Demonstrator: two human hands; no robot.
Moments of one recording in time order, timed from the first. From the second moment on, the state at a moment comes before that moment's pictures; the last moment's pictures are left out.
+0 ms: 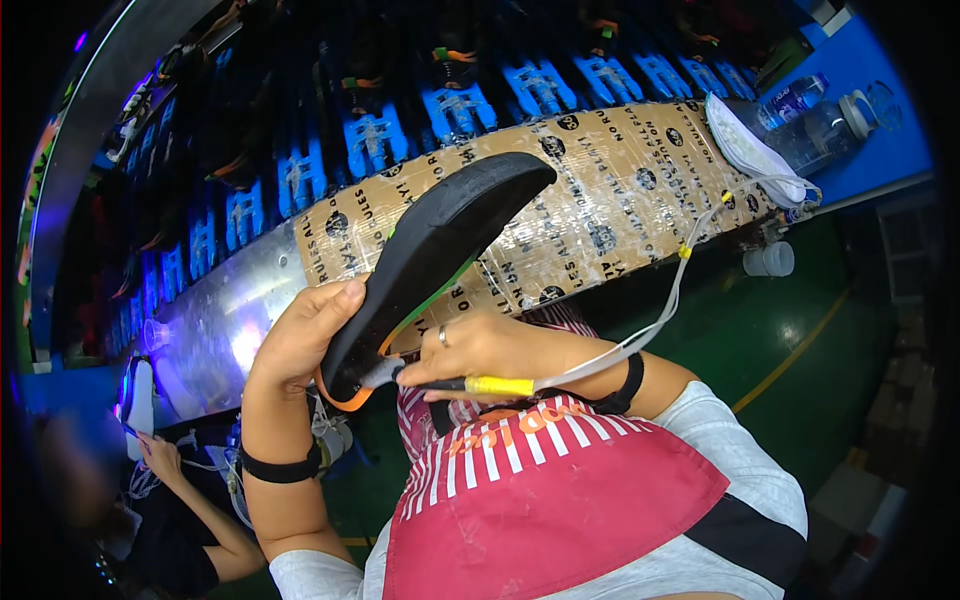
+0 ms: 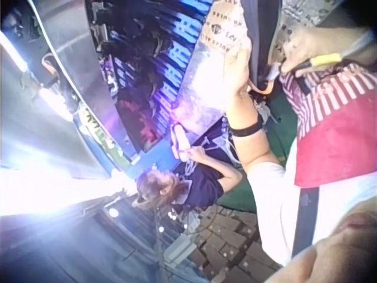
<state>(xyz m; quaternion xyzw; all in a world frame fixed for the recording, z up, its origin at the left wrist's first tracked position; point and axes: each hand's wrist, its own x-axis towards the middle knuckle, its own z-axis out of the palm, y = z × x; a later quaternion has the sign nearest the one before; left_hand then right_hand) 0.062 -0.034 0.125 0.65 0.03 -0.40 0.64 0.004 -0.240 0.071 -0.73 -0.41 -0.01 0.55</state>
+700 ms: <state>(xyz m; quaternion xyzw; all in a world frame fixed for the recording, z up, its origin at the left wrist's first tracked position) 0.047 -0.031 0.060 0.33 -0.04 0.04 0.94 0.015 -0.290 0.090 -0.61 -0.14 0.08 0.77</state>
